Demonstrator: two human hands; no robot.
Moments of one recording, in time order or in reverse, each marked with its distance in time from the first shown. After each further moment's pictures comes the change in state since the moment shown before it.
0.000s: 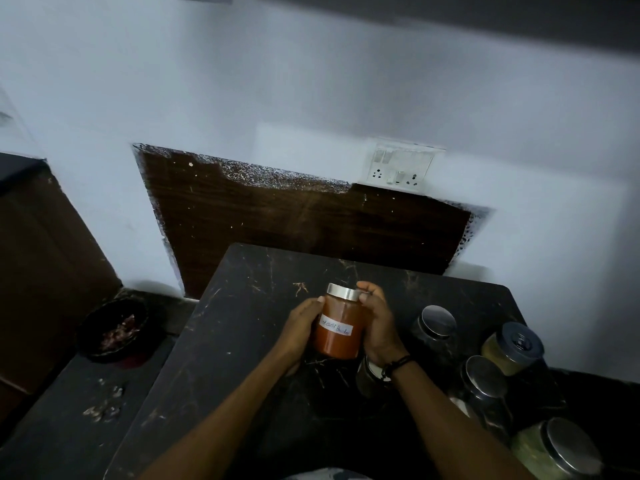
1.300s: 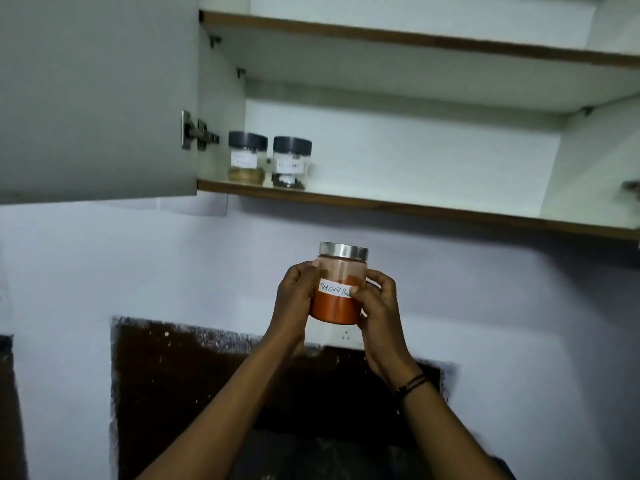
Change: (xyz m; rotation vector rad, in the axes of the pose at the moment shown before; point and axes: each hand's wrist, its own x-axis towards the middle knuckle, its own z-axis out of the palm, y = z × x) left_hand 0.021 0.316 0.074 -0.061 0.090 0.637; right_hand 0.001 -0.286 0.101 -0.103 0.030 -0.670
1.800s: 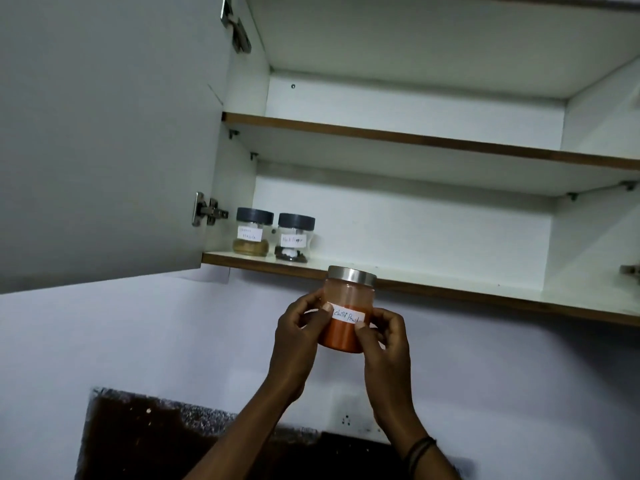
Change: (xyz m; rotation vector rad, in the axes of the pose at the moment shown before) left_hand 0.034 0.050 0.018 0.109 0.052 0.302; right_hand 0.034 -0.050 0.021 -0.266 0.144 -0.312
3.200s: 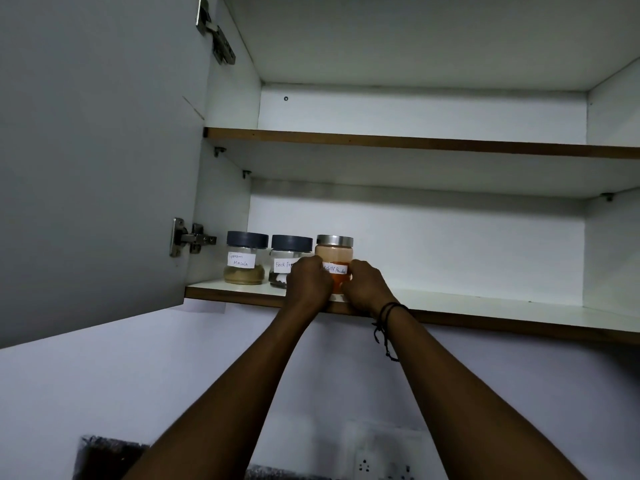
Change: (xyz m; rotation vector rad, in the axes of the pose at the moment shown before) left_hand 0.183 0.016 0.037 0.926 0.063 0.198; right_hand 0.203 -0.011 0.068 -0.720 -0.377 -0.042
